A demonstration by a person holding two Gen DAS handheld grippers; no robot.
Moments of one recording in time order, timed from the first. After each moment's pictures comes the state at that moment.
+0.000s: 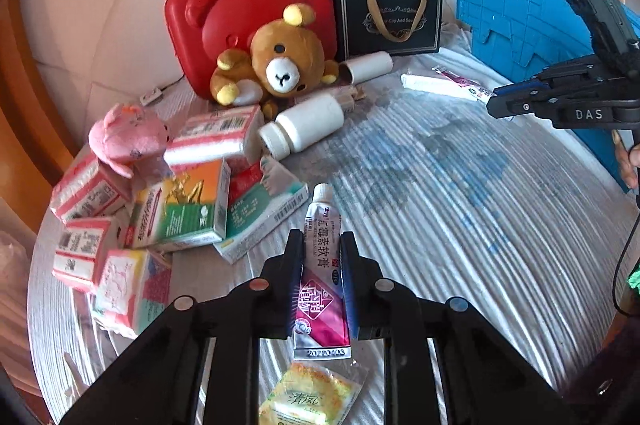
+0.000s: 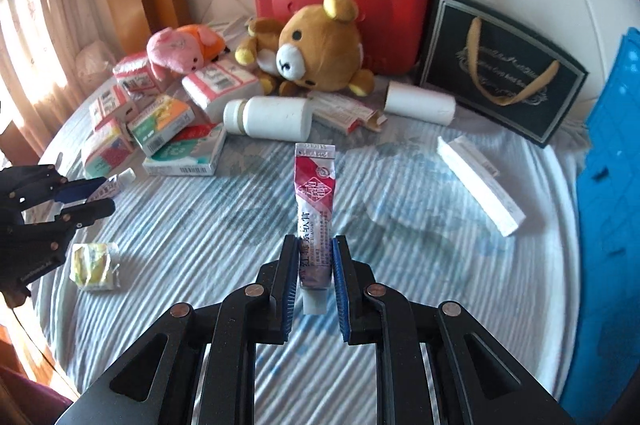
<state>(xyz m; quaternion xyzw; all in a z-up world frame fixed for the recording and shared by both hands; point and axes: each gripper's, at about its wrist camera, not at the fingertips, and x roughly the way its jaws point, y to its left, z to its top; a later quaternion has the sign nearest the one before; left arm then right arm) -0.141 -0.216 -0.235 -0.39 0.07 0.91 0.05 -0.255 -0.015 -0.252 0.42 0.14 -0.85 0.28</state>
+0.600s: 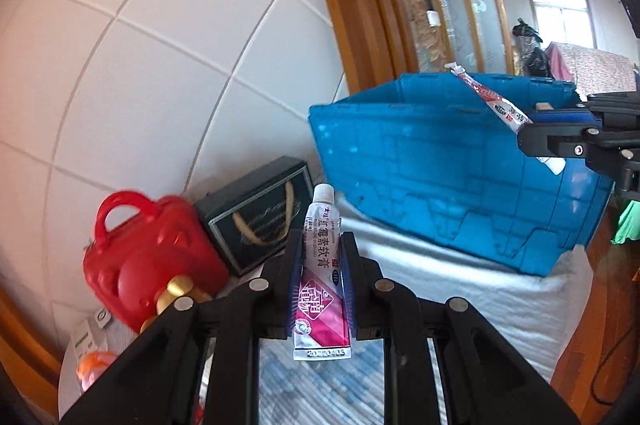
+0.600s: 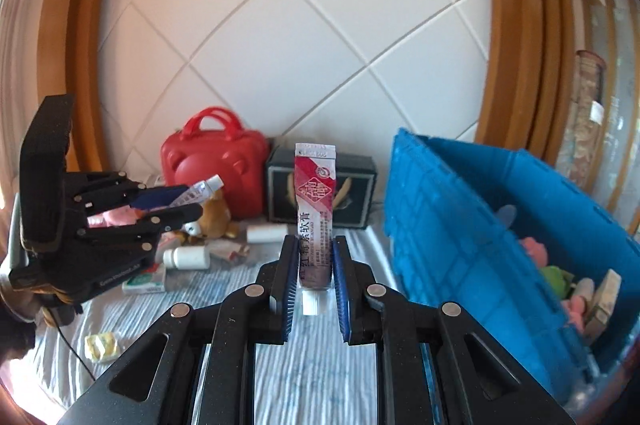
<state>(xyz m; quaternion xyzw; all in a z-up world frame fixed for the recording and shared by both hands) -0.164 -0.035 -0.049 -0.18 0.17 0.94 0.23 -0.110 0.124 -0.055 0.21 0.06 -0.97 0.08</state>
